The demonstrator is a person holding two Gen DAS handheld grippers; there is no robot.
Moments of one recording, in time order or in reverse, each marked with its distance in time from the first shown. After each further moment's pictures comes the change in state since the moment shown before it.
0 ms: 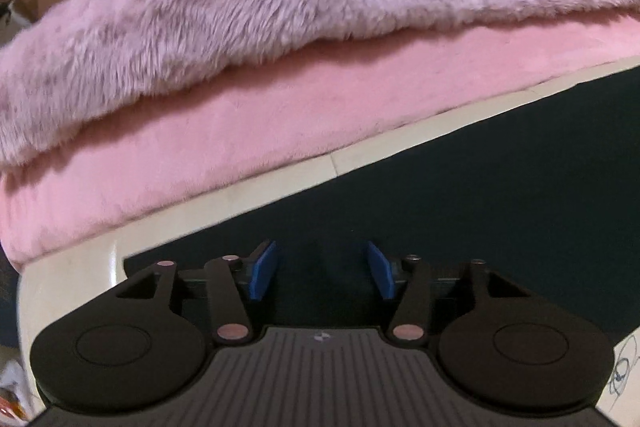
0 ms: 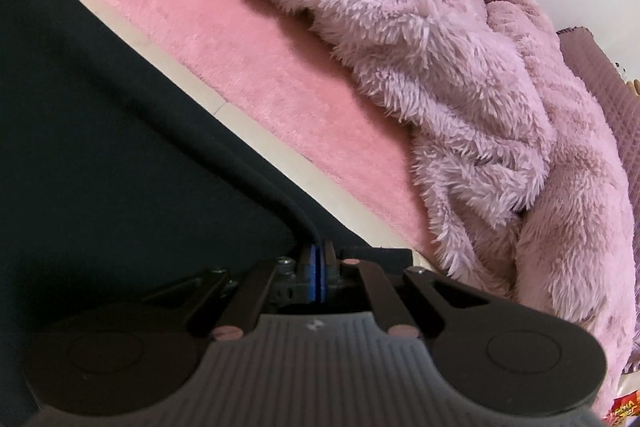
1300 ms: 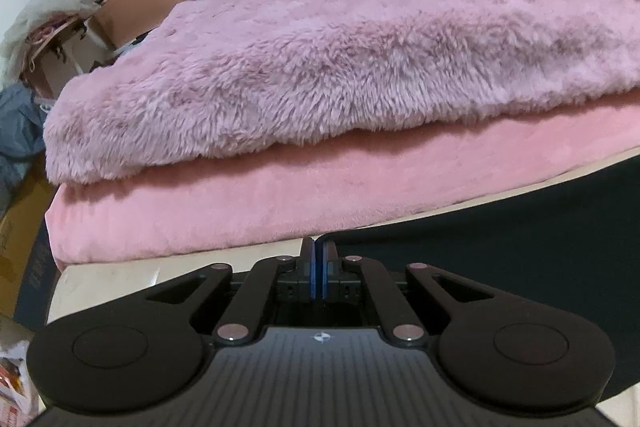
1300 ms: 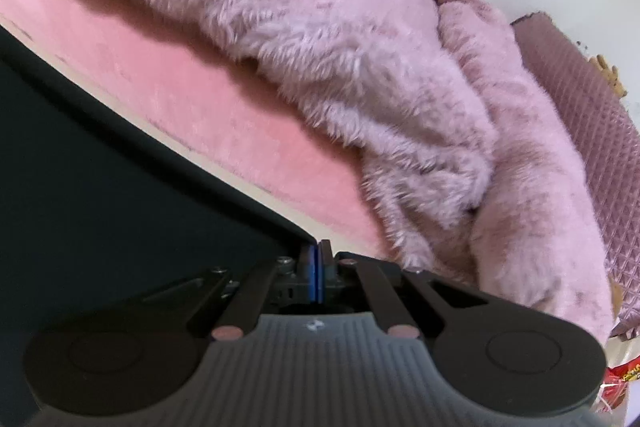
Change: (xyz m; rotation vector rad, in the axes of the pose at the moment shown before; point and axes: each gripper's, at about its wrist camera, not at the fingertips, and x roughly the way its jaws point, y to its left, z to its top) left arm -0.033 -0.024 0.017 -0.114 -0.188 0.196; right arm -0.026 -0.016 0.007 0.135 -0.050 -0.067
